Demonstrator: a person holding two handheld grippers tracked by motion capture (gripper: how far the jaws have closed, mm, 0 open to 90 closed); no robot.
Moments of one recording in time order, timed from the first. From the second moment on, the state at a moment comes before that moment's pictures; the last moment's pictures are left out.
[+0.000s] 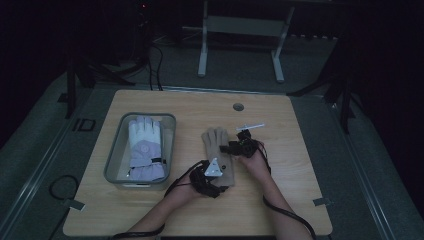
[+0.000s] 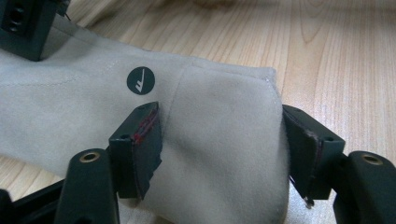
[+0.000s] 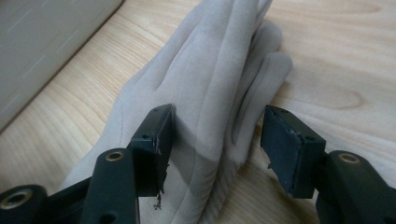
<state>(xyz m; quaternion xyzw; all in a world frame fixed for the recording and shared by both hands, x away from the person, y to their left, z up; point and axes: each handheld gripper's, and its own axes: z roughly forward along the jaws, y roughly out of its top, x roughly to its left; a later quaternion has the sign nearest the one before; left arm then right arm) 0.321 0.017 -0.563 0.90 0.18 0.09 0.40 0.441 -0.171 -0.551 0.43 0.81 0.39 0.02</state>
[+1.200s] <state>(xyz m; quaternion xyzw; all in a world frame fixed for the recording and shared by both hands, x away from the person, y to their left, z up) 0.316 0.007 -0.550 0.91 0.18 0.17 0.34 0.418 -0.144 -0.538 0.37 0.85 0.36 0.11</state>
